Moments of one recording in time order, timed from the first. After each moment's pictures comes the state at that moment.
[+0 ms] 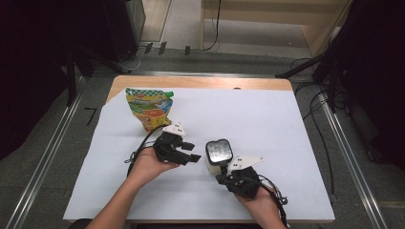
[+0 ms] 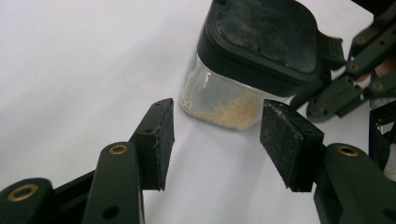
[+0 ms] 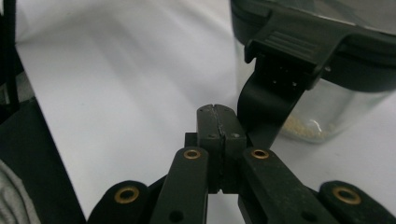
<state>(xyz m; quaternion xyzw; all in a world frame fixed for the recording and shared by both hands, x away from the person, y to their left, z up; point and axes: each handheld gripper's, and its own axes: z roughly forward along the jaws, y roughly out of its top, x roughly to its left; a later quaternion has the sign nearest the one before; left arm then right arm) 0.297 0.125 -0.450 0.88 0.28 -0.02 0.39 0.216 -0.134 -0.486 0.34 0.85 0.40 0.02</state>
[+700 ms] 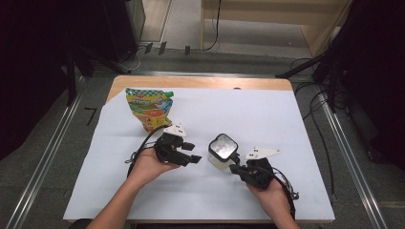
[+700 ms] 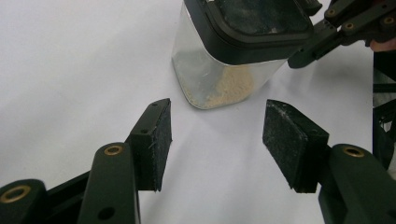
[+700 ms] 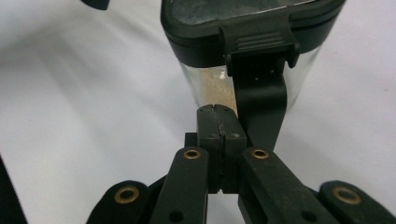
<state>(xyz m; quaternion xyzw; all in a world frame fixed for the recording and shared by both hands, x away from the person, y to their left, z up) 0.296 0.124 -0.452 0.88 0.27 -0.02 0.39 0.237 -0.170 -0.486 0.39 0.83 0.41 0.05</state>
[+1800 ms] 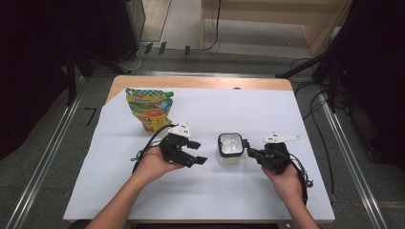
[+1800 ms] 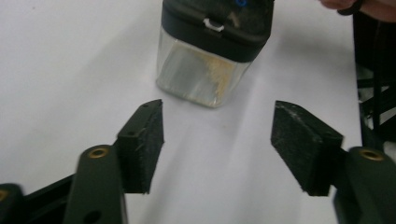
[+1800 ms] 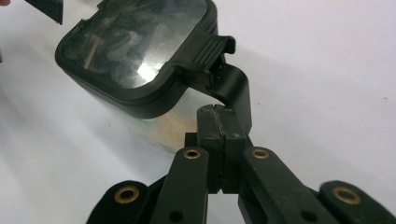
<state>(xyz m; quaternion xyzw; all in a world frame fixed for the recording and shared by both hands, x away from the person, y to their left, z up) 0.301 0.108 -0.450 0.88 0.23 -0.04 0.41 0.274 -0.215 -0.474 0.43 0.80 0.41 0.09</state>
